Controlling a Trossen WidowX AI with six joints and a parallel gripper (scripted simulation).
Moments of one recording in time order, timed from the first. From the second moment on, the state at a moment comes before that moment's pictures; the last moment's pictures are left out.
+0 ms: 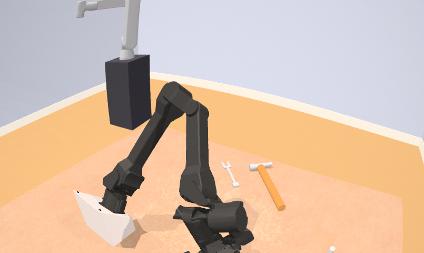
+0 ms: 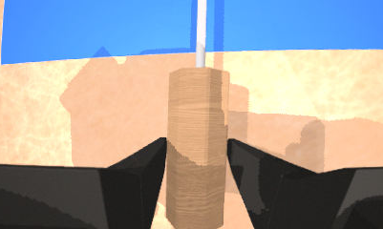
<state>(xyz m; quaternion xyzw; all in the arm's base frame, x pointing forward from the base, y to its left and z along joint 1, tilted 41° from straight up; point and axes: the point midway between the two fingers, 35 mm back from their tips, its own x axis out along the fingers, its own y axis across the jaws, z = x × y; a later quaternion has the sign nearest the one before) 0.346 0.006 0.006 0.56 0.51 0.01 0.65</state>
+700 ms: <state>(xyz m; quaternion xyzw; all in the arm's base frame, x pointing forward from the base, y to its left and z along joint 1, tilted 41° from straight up) 0.336 0.013 0.010 0.56 0.51 0.01 0.65</state>
